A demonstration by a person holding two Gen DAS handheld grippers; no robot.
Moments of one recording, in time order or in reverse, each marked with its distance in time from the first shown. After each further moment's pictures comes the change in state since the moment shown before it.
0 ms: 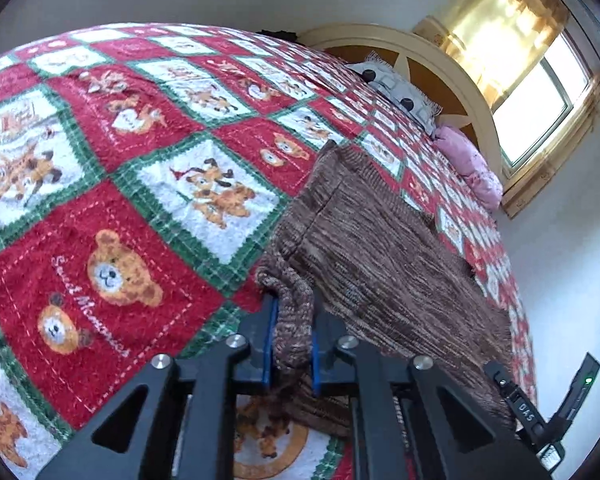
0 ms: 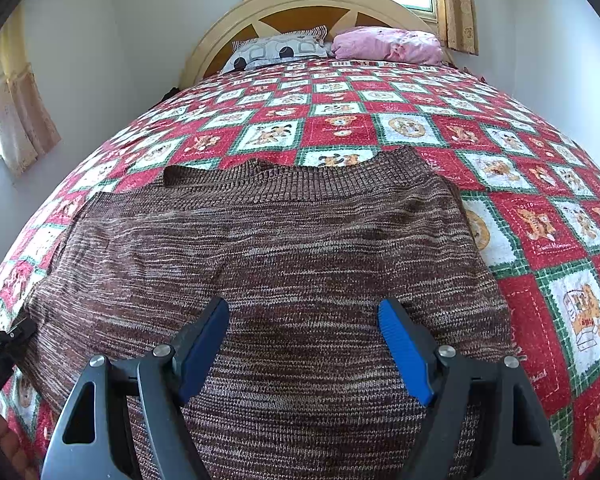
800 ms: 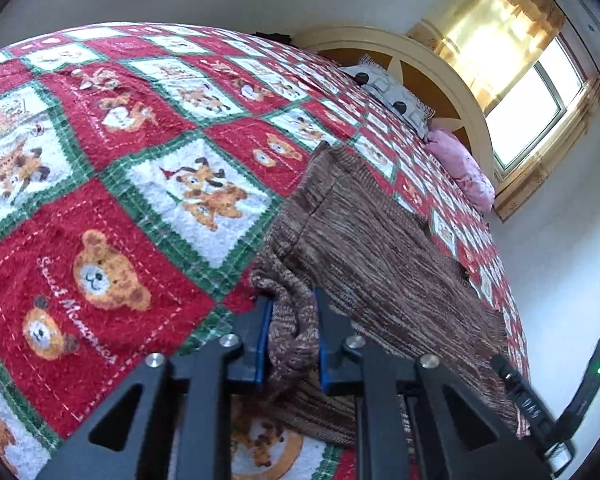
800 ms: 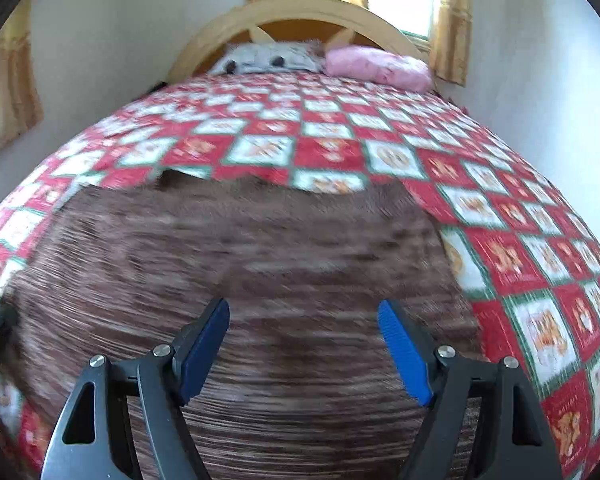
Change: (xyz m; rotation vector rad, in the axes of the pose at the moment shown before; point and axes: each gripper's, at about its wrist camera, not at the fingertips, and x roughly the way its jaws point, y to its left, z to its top) left arm 0.002 0.005 -0.002 -0.009 -0.010 -0.045; right arm -0.017 0.039 0.015 -0.125 -0.046 -0.103
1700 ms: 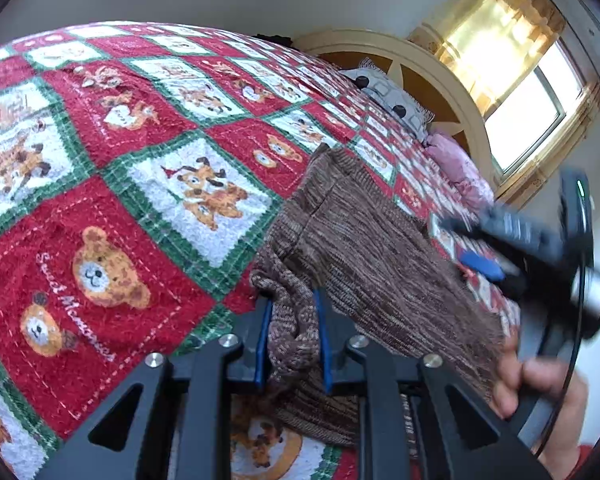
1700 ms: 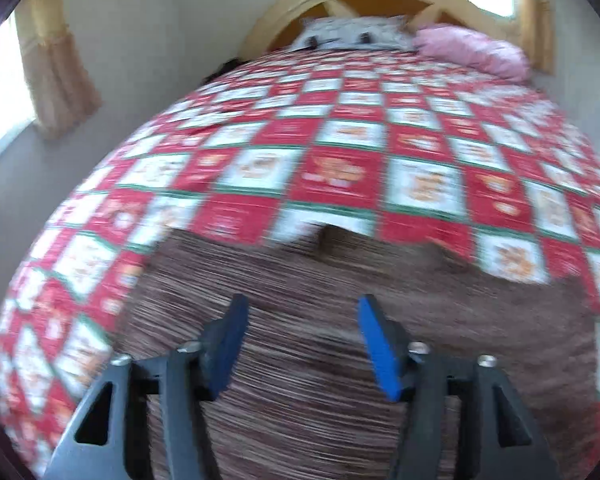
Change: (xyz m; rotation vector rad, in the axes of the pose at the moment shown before) left arm 0.000 0.003 0.000 -0.030 -0.010 -0.028; right arm 0.071 0.125 0.099 -0.033 0.157 0.348
